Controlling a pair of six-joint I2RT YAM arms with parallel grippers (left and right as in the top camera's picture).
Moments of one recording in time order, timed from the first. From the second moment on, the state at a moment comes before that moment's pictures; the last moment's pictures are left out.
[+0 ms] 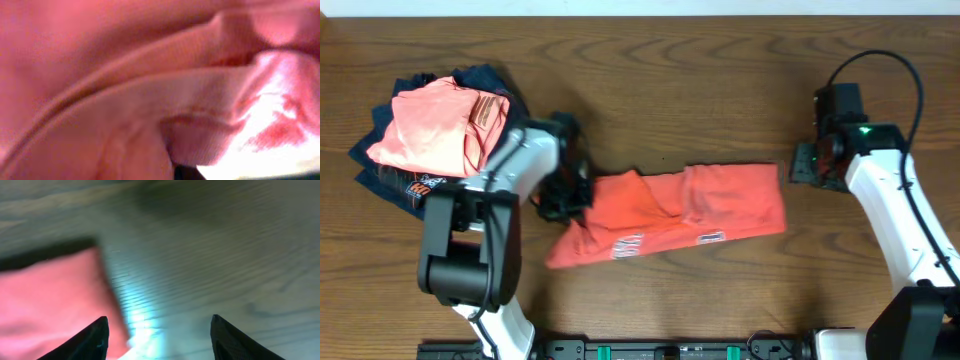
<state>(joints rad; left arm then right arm) -0.14 1.90 1.24 -1.19 0.21 -0.24 0.01 1.55 1.19 -0.99 0.18 0.28</state>
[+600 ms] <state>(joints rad) -0.34 1.90 1.70 -1.45 0.24 -0.28 -0.13 1.55 1.19 -1.03 0.18 0.22</state>
